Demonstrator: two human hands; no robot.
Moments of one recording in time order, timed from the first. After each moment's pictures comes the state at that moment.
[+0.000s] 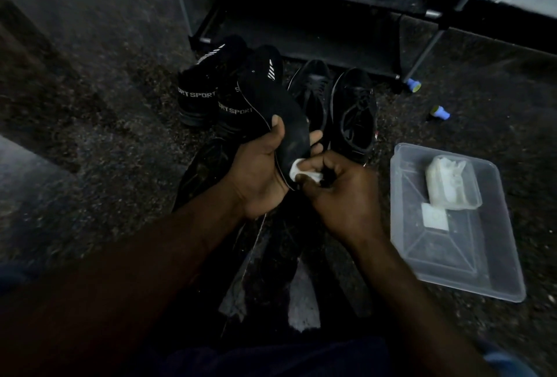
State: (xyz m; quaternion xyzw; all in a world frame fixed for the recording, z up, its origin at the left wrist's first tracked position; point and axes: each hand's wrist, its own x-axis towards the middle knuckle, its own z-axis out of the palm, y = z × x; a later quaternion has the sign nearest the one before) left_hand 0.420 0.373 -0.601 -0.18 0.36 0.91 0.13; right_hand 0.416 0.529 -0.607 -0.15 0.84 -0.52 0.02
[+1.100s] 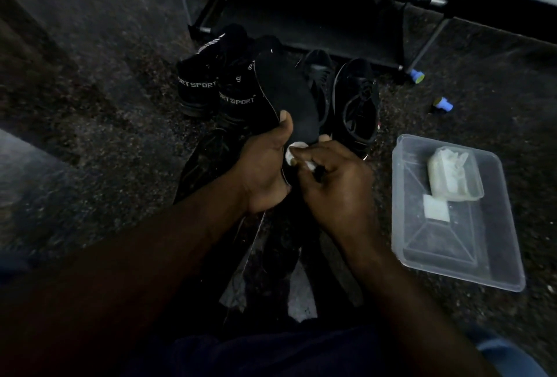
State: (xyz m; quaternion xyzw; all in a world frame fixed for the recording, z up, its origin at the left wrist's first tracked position) left_hand 0.425 0.380 -0.599 -0.20 0.37 0.89 0.17; right_hand 0.425 0.516 -0.611 -0.22 0.85 -0.45 -0.12
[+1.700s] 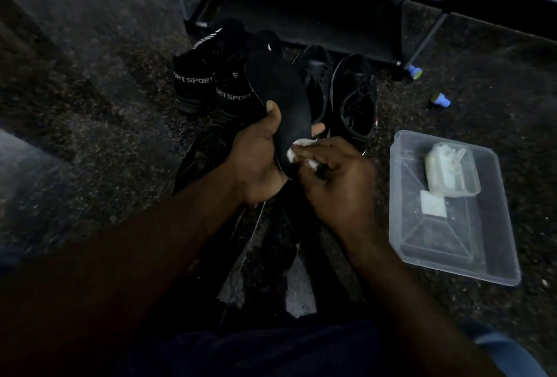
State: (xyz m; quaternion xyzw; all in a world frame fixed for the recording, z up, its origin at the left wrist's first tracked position) left_hand 0.420 0.373 -0.597 -0.20 0.36 0.89 0.17; right_hand 0.422 0.523 -0.613 -0.22 0.85 -0.46 -0.12
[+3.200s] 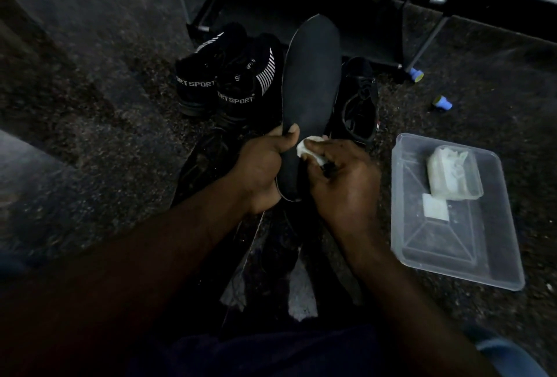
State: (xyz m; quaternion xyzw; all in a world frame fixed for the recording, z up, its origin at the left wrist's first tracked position) left_hand 0.428 0.387 -0.593 -0.24 0.39 0.88 0.11; right_hand 0.418 0.522 -0.618 -0.17 0.88 -0.42 -0.16
